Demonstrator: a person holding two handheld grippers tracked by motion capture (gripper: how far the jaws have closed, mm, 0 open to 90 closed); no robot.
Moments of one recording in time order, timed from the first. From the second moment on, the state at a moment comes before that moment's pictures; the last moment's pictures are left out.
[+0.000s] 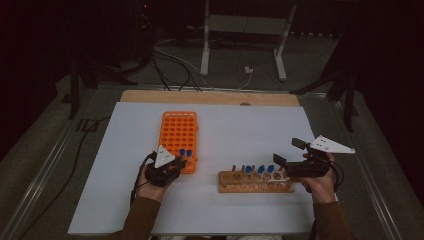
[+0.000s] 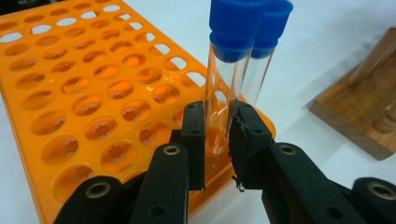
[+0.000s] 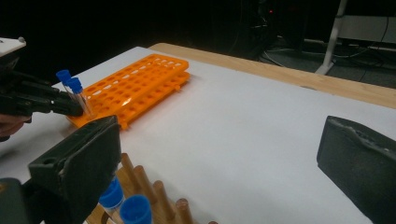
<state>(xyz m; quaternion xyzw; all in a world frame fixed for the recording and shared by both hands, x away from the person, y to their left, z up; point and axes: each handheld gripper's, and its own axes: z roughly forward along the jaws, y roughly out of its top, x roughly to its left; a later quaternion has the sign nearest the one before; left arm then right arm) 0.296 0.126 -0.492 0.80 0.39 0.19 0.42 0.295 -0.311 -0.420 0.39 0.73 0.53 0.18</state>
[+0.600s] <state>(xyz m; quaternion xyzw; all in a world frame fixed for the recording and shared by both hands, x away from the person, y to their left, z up) 0.294 0.126 -0.488 0.78 0.40 0.18 0.44 0.295 -0.310 -0.422 0.38 0.73 0.53 0.18</state>
